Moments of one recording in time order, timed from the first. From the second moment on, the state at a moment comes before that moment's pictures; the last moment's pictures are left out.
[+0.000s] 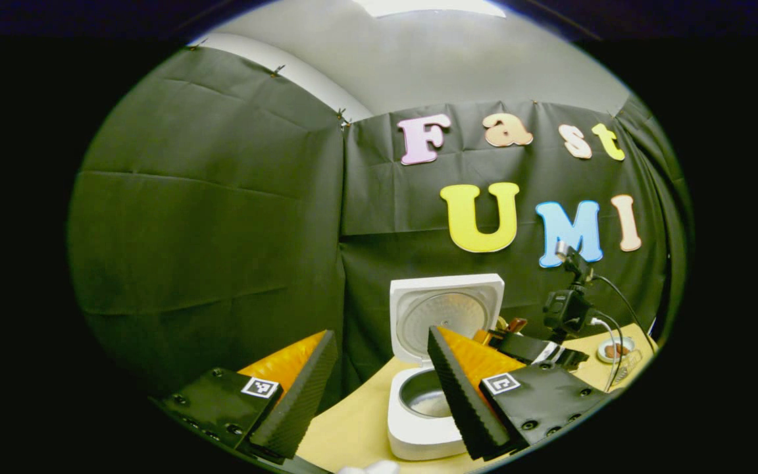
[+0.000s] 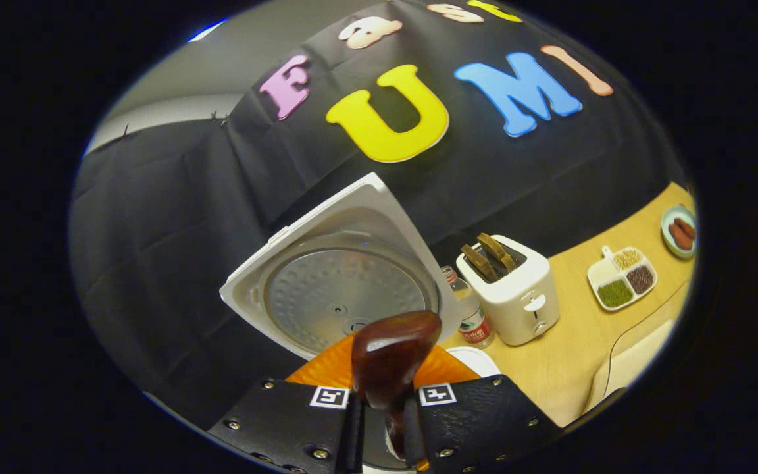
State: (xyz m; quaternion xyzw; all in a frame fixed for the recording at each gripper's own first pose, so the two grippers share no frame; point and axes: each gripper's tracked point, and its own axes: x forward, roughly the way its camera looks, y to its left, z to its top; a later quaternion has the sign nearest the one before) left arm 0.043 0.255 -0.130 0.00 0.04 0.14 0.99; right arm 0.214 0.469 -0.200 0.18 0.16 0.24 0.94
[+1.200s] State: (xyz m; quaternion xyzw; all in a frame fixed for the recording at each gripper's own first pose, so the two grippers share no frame) left arm 0.043 0.251 -0.131 0.00 0.04 0.15 0.99; right arm 0.195 0.503 -0.190 -0.16 0.03 0.30 0.94
